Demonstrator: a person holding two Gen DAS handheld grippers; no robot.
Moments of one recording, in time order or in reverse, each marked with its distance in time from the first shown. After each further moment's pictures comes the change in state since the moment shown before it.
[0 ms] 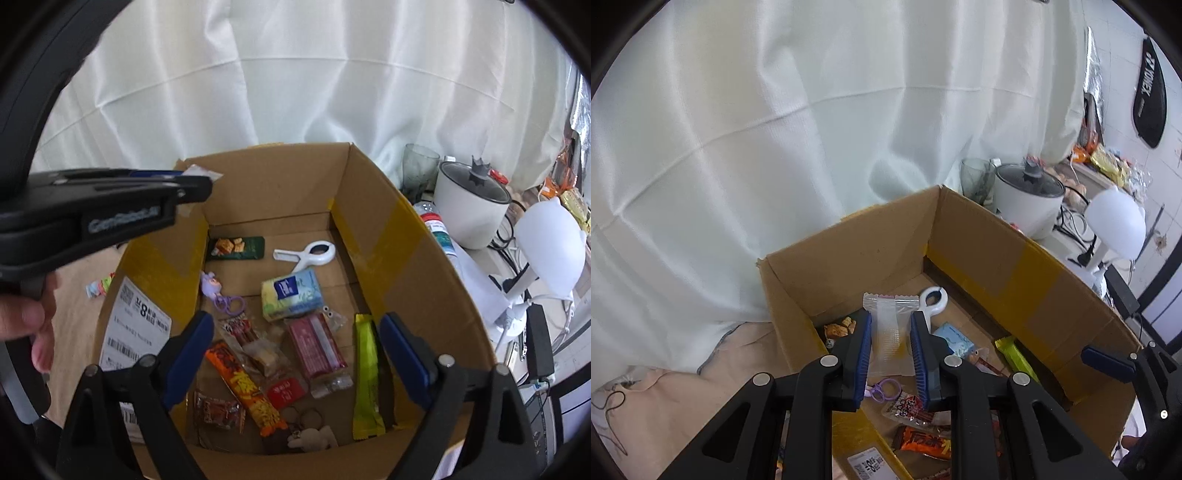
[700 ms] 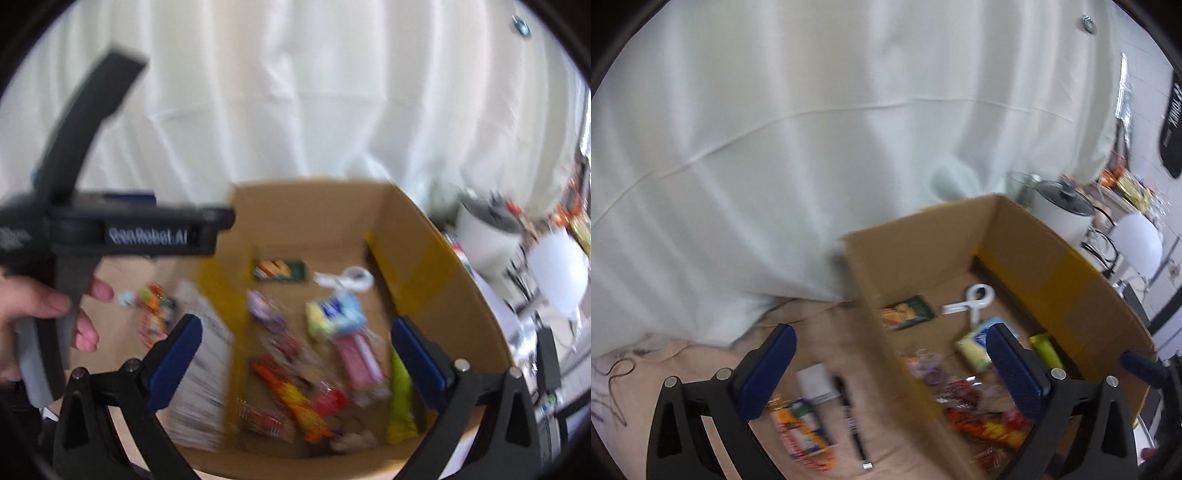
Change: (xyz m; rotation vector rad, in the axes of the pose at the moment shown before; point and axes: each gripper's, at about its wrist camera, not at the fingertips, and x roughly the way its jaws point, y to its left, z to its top) left arm -0.037 0.097 -0.037 -0.166 -0.045 0.112; right arm -0.035 0.057 0.006 -0.061 -0.145 0.081
